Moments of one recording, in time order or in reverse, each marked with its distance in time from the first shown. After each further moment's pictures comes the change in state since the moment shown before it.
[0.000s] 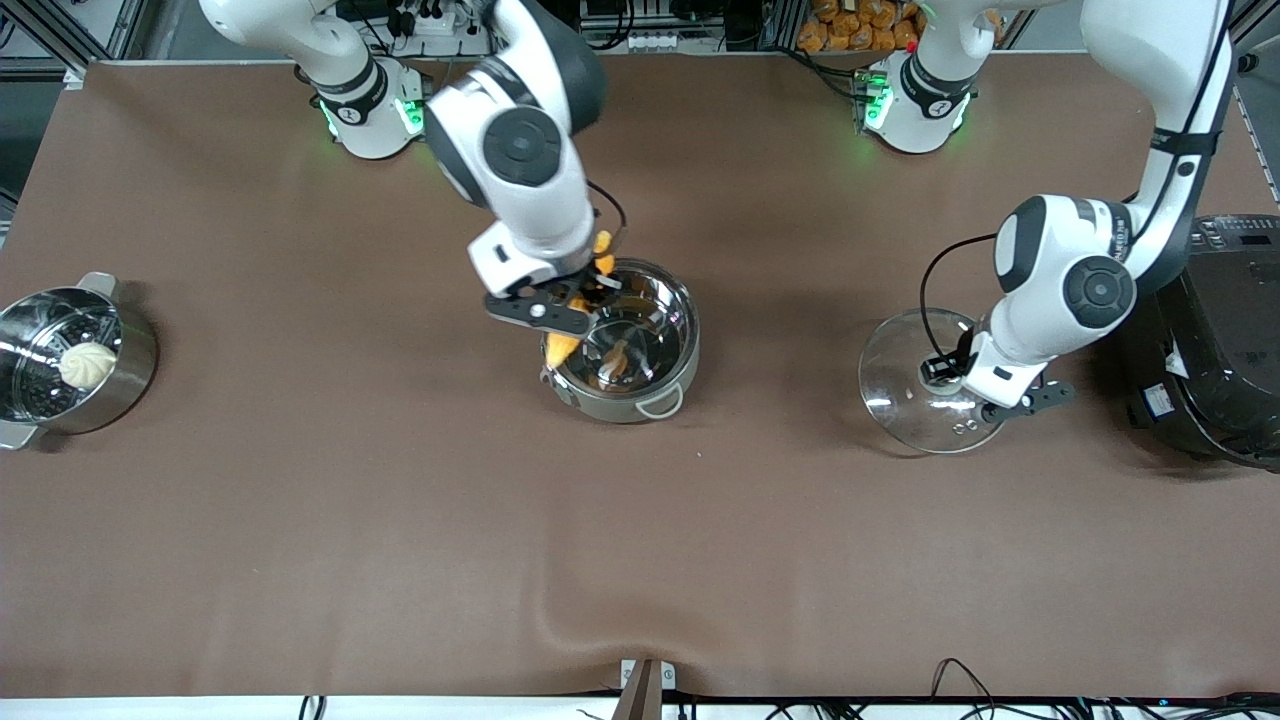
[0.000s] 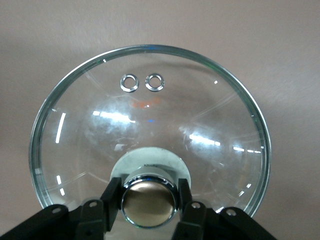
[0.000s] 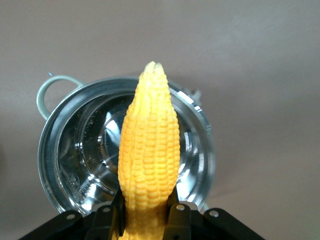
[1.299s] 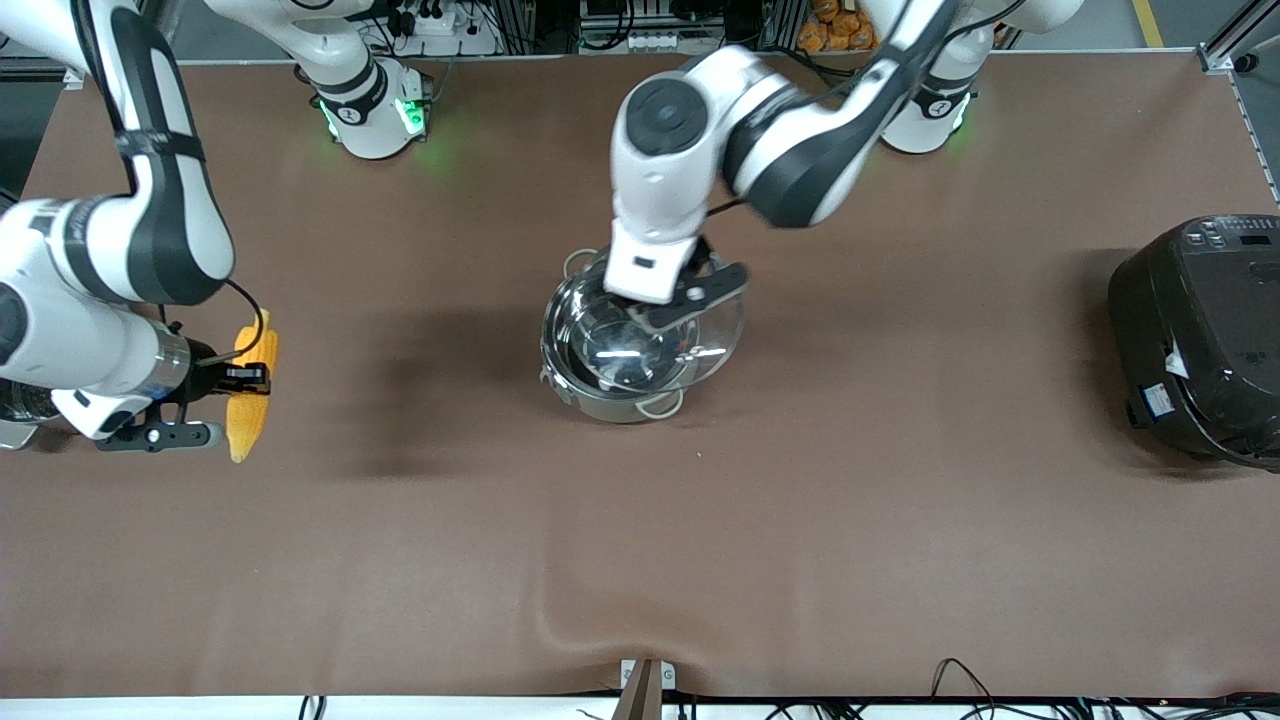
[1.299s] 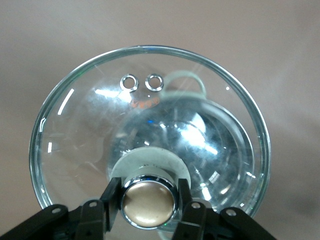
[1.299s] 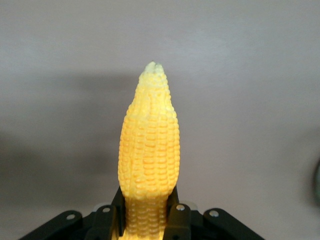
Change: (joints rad) left arm -0.644 0.196 -0.001 0.842 -0.018 -0.566 -0.861; right arm -0.723 -0.121 0.021 -0.109 -0.029 -0.137 -0.975
